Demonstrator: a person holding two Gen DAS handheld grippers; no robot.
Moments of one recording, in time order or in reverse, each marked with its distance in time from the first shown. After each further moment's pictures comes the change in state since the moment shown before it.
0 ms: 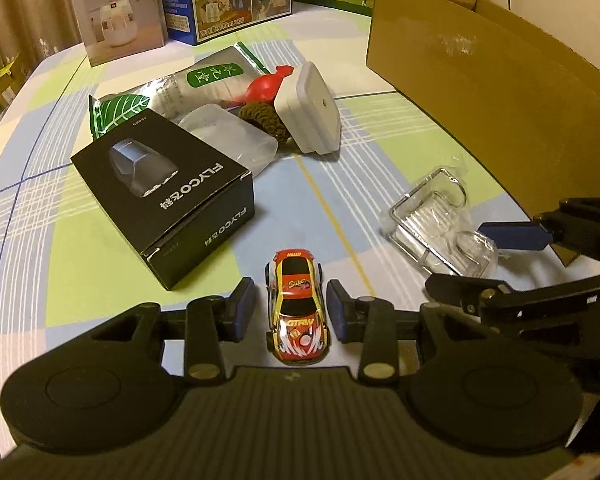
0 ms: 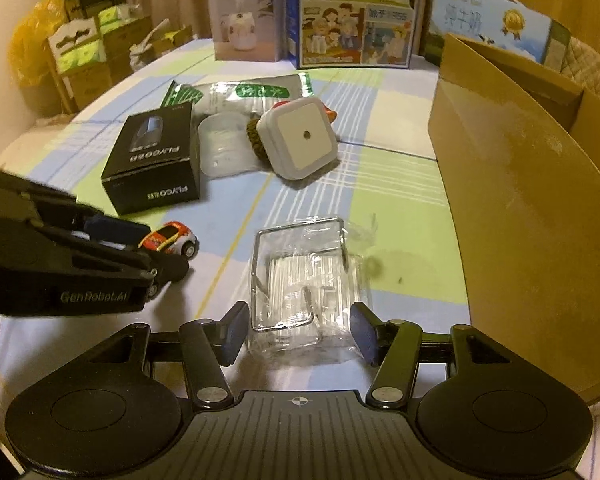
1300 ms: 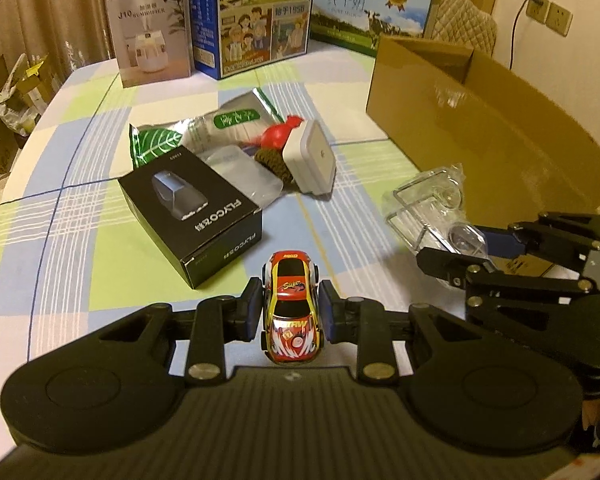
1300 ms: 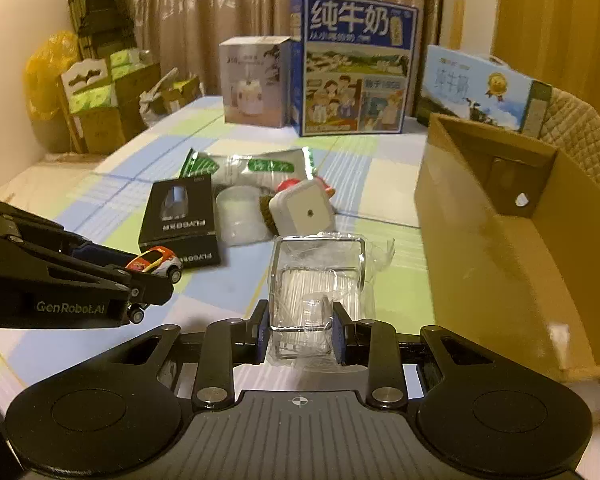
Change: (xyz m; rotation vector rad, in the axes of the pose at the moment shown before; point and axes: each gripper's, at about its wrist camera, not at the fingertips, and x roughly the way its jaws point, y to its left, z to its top) left arm -0.073 -0.005 0.007 -0.083 -0.067 0.013; right arm -0.067 0.003 0.017 0.031 -0.159 -0.006
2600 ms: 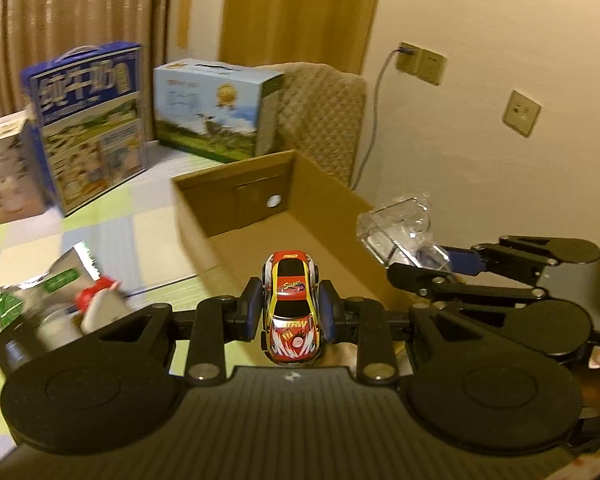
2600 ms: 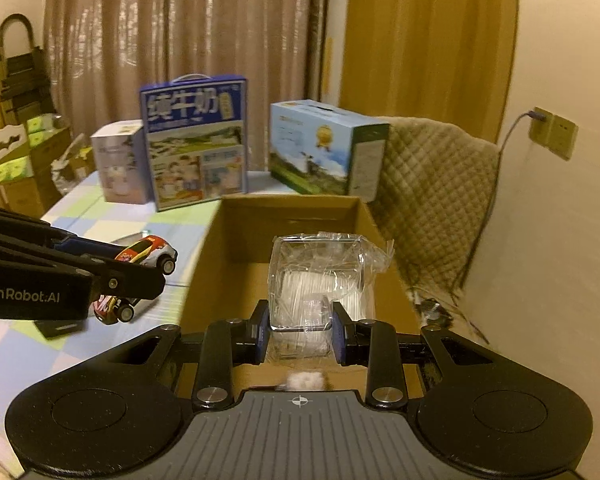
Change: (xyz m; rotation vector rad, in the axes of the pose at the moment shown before) left arm -0.050 -0.179 0.110 0.146 -0.165 -0.265; right arm -0.127 -0.173 0.036 0.111 -0.099 -0.214
